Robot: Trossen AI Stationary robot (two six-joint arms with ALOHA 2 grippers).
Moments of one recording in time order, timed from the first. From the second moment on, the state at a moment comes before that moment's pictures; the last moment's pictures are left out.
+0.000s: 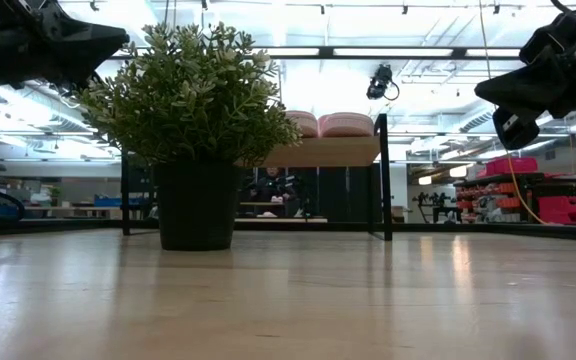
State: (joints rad) left arm 0.02 0.01 0.01 0.27 -0.03 -0.37; right arm 0.02 0.05 0.01 0.02 0.01 0.36
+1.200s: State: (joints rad) left arm 0.02 0.01 0.01 0.27 -0.03 -0.37; right arm 0.02 0.05 0.01 0.02 0.01 0.36
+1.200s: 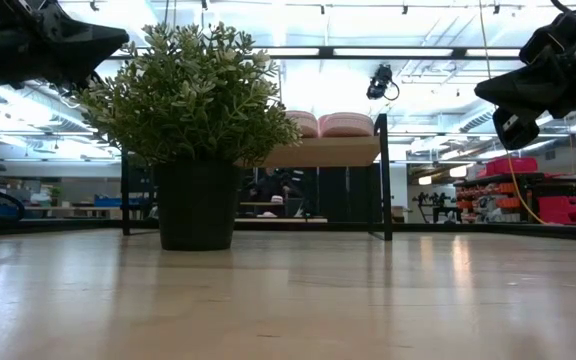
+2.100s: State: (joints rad) left arm 0.02 0.01 0.01 0.27 -0.03 -0.37; right arm 0.02 0.05 0.01 0.02 0.01 0.36
